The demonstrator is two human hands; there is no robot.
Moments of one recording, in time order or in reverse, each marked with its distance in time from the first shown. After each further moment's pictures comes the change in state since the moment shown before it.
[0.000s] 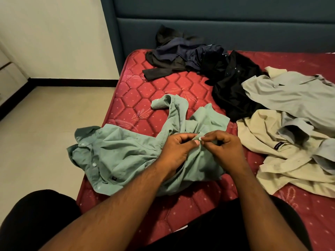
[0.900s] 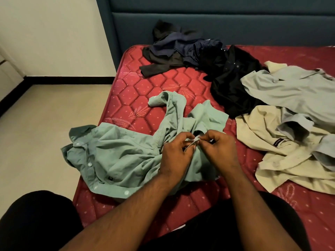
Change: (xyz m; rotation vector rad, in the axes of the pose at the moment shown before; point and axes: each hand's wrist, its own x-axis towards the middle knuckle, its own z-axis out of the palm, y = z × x) left_hand -0.005 -0.026 0.004 0.576 0.213 0.377; right_hand 0.000 0.010 0.011 -0.326 0.077 0.051
